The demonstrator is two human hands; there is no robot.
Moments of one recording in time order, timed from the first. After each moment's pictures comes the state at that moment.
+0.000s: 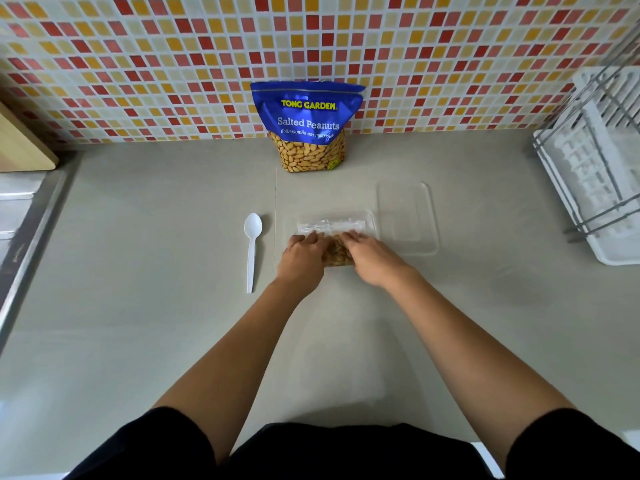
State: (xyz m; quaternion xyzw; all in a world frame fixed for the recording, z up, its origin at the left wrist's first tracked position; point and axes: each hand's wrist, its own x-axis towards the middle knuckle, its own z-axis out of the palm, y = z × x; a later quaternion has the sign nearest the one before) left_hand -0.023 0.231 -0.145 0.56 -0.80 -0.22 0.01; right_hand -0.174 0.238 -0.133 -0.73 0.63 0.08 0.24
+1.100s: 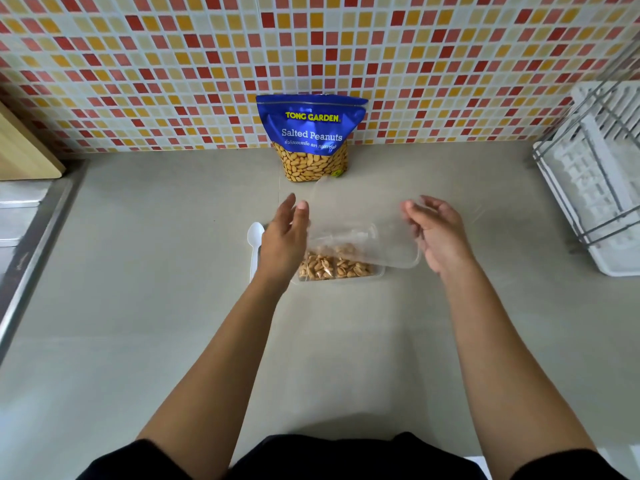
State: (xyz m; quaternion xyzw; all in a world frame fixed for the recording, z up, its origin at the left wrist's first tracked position) left_hand -0.013 0.227 -0.067 0.61 -0.48 -0.51 0.38; right_hand -0.234 0.223 -0.095 -0.22 0.60 -0.60 0.48
